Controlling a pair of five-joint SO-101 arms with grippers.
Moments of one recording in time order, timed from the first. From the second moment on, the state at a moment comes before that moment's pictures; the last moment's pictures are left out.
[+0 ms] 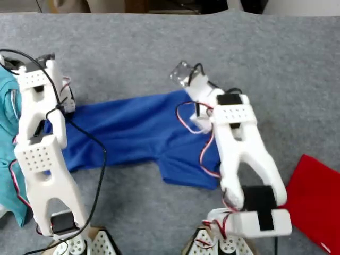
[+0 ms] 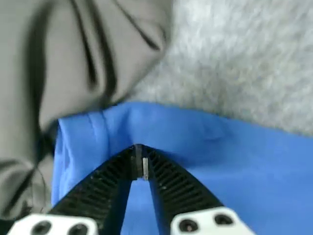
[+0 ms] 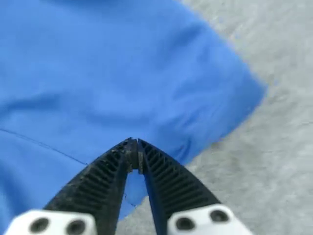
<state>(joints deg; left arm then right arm) -19.3 44.7 -30.9 84.5 -4.9 -7.9 -2.8 30.7 52.5 31.7</state>
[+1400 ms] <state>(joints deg) -19.9 38.9 -45.6 100.1 -7.6 -4.5 3.2 6.1 63.4 40.4</state>
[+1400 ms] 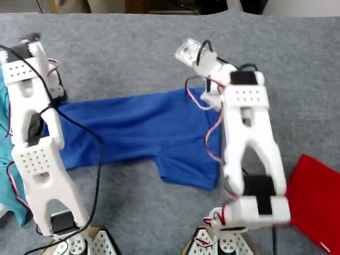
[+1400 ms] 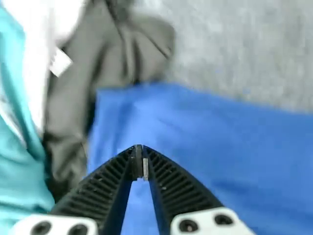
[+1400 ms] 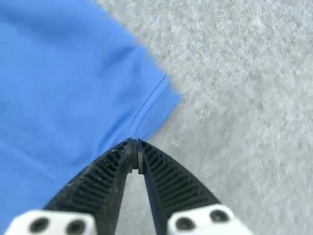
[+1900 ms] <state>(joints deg) -16.3 -0.4 24.4 75.6 -7.7 -6.1 33.4 -13.1 63.6 37.8</state>
